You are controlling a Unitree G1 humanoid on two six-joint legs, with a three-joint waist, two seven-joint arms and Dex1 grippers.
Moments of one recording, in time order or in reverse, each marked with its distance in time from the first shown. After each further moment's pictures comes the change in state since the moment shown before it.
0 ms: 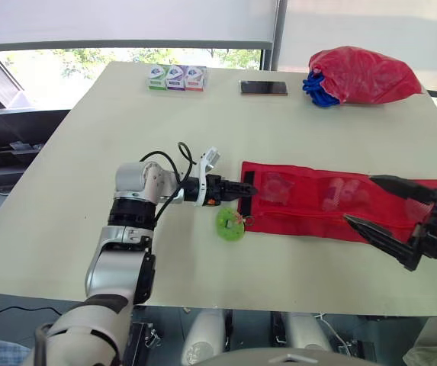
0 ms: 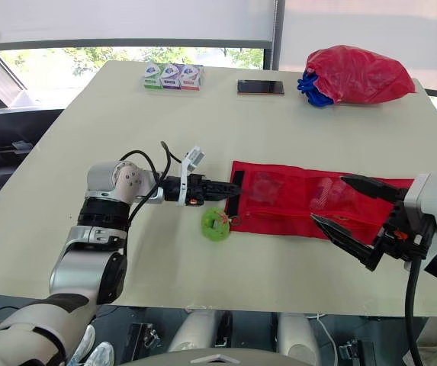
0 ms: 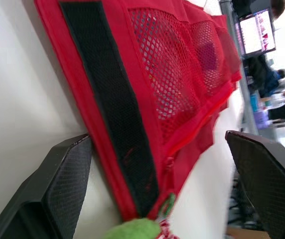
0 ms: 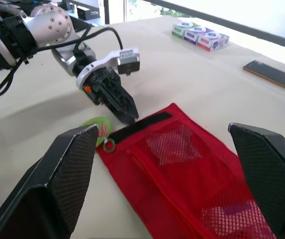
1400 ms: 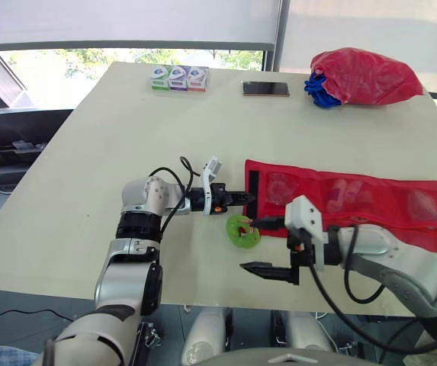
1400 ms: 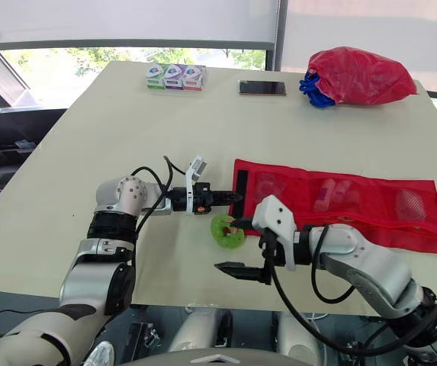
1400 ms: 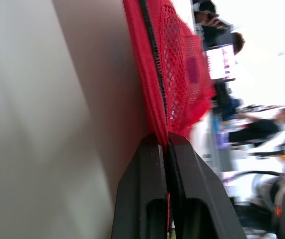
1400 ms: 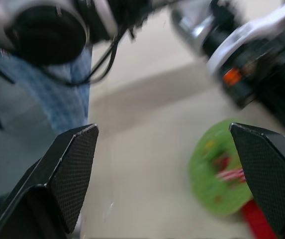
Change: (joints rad) left arm 0.106 -0.033 -0.004 -0.019 -0.041 -0.171 0.059; right arm -0.548 0.227 1.055 0.269 -0.410 0.108 0.062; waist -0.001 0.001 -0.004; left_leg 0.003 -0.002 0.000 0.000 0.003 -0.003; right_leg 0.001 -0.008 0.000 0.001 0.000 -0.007
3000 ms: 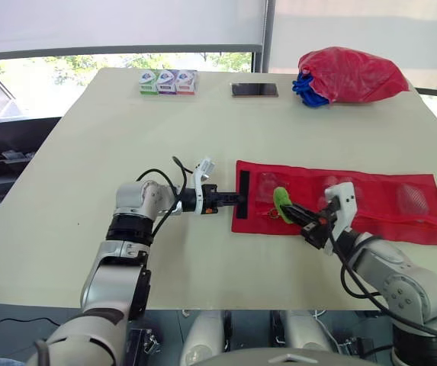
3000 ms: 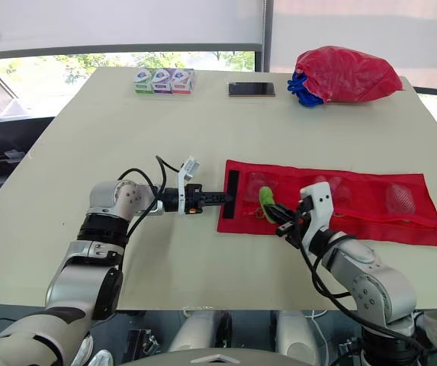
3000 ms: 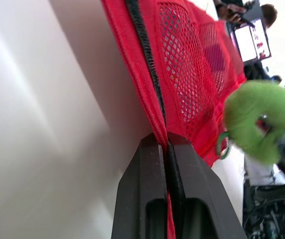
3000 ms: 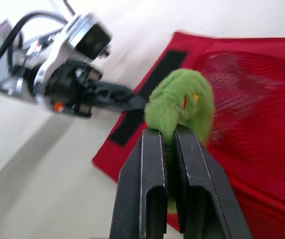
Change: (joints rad) left arm 0.023 0.106 -0.095 0.001 0.019 -0.092 -0.118; right arm 0.259 0.478 -0.579 -0.018 0.040 0.262 -0.330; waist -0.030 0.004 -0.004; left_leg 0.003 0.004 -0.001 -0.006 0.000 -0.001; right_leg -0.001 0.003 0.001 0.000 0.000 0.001
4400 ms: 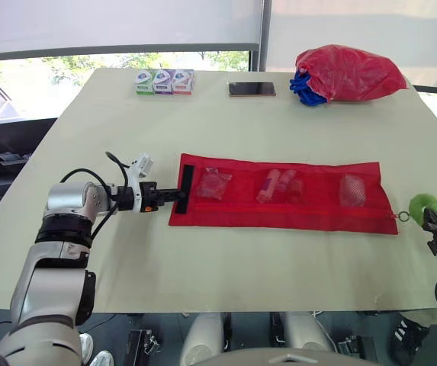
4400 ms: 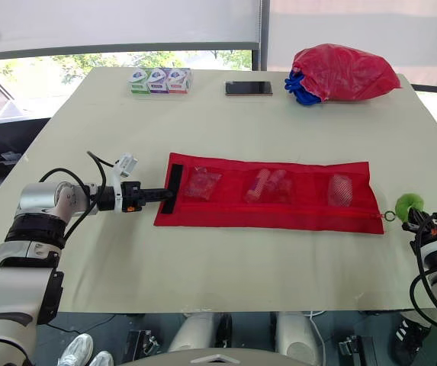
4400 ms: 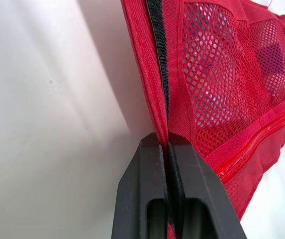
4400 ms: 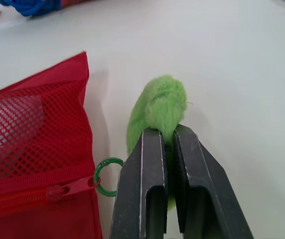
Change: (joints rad) left arm 0.030 0.333 -0.016 0.146 0.076 -0.184 -0.160; right arm 0.143 -0.233 -0.456 0.348 -0.084 -0.438 -0.126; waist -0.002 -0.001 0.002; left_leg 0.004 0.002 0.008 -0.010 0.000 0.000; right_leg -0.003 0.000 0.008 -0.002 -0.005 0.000
